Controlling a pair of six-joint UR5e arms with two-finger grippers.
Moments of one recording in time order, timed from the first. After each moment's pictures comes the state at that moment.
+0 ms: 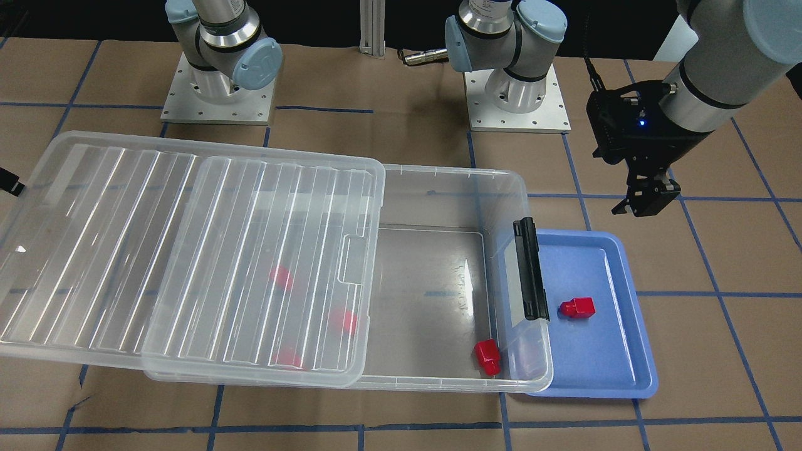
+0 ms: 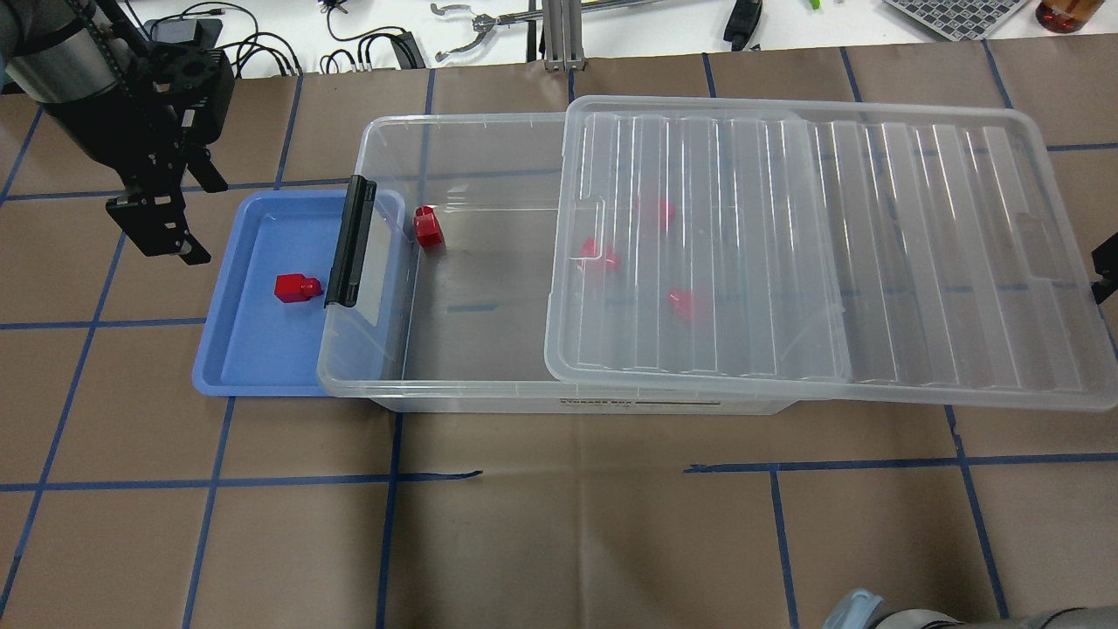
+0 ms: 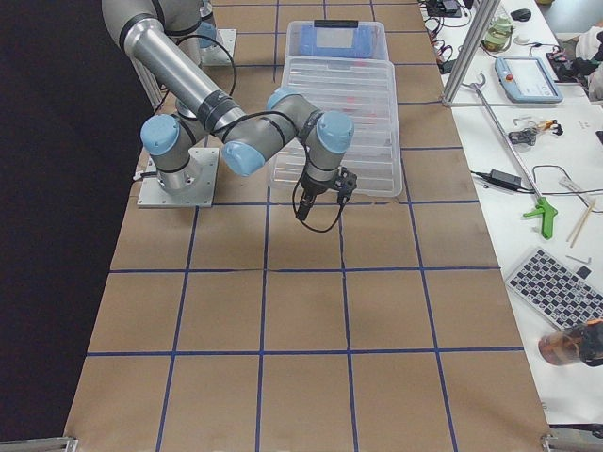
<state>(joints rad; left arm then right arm) -1.38 -1.63 -1.51 -1.68 1.59 1.62 0.87 -1.44 1.77 -1.75 -1.66 -0.37</state>
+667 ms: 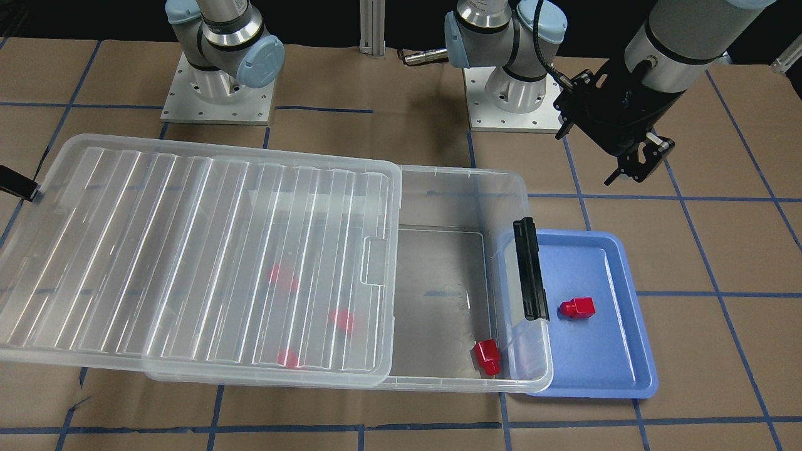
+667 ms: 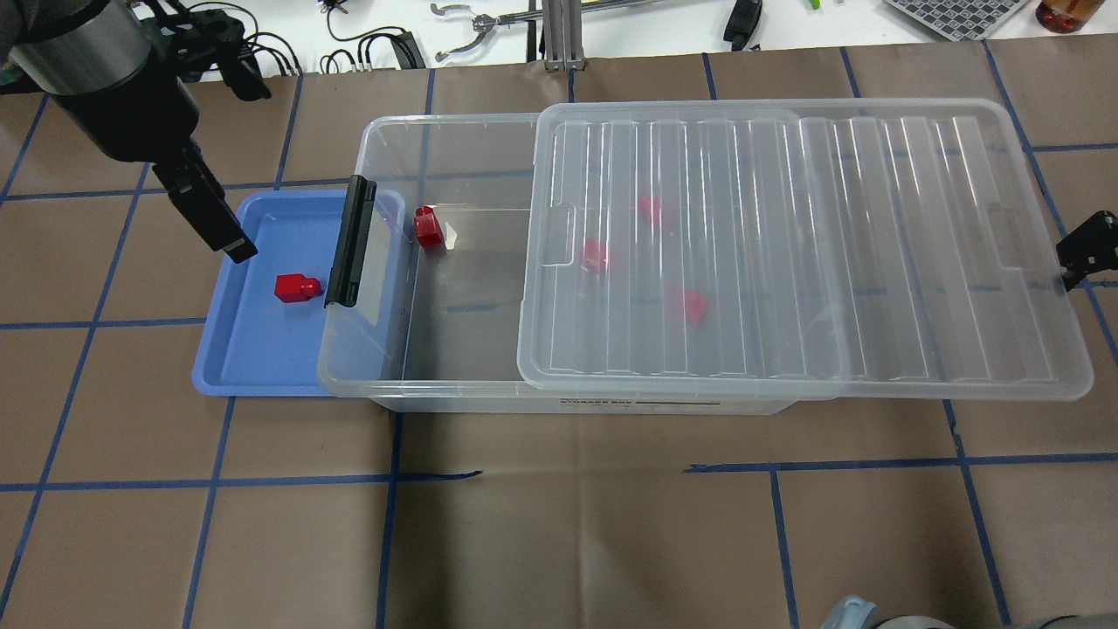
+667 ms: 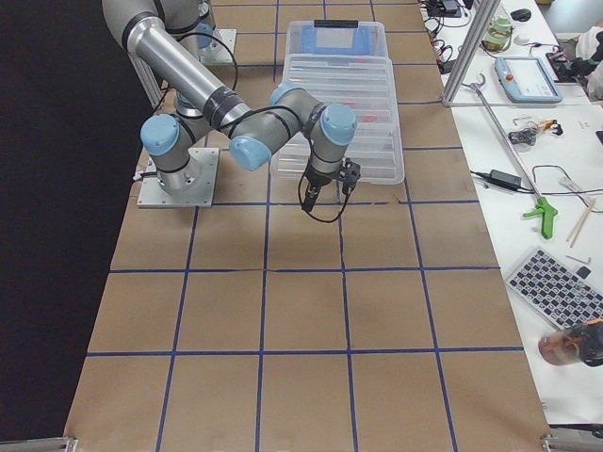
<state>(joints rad) -1.47 -1.59 -1.50 -1.72 1.59 0.90 0.92 -1.44 1.78 -1.75 -1.62 -0.37</state>
